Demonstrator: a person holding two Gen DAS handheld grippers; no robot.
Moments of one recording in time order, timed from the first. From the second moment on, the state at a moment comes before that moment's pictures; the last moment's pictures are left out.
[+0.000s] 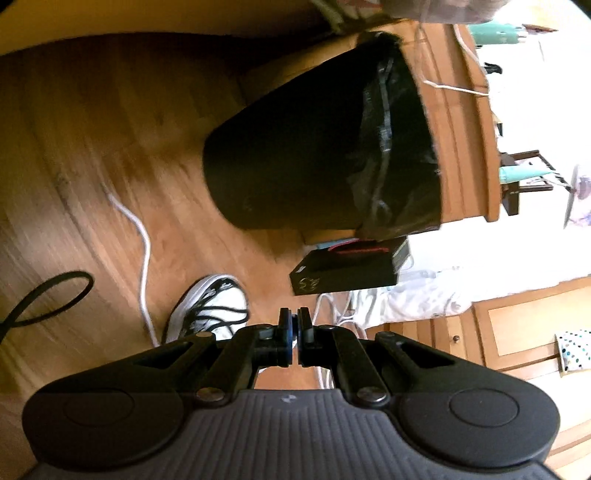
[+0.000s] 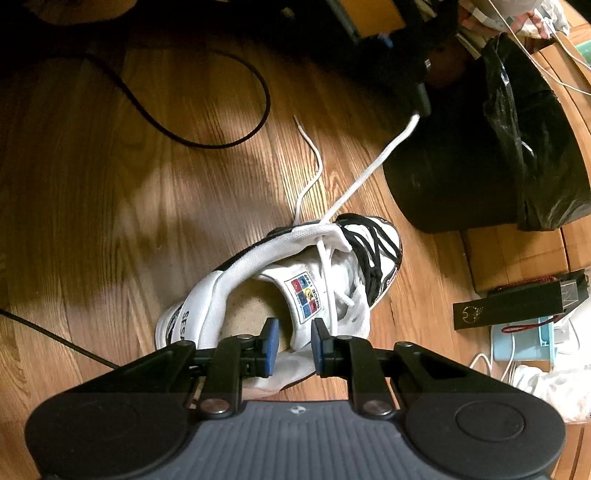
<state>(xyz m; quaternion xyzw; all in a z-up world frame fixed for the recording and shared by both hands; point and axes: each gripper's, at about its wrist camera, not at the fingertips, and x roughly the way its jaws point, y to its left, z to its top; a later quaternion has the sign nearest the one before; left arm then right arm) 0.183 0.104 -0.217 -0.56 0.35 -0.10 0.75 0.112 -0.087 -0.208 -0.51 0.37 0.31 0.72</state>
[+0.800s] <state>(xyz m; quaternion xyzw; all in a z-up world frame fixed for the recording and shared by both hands) 0.183 0.128 -0.143 -0.51 0.26 -0.12 0.81 0.110 -0.091 -0.210 -0.51 0.37 0.31 0.71</state>
